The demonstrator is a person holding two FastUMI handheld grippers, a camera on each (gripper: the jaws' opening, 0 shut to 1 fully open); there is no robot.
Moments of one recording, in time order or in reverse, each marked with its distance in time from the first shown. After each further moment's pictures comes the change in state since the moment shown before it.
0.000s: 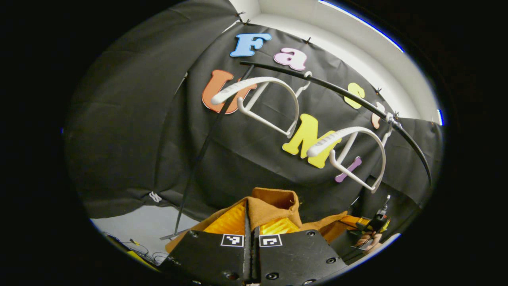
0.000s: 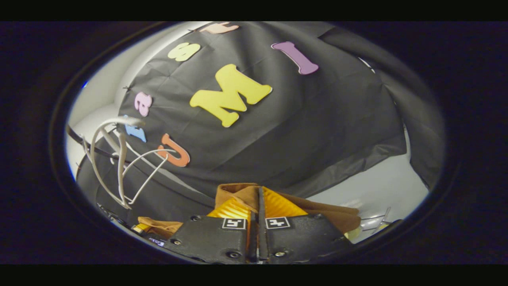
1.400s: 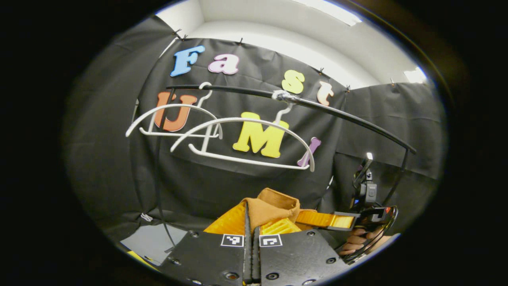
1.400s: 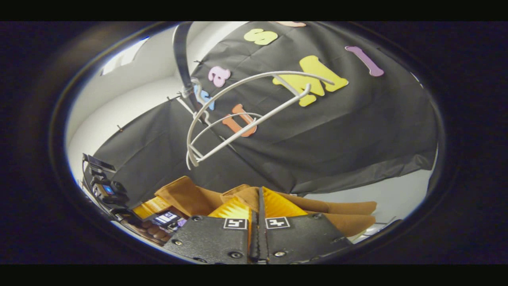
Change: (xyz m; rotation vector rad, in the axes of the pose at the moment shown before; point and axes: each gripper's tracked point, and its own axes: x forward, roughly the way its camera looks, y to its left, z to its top) left arm -0.073 -0.182 -0.029 0.274 -0.038 -0.211; right arm -0.120 0.156 -0.108 -0.234 0.150 0.363
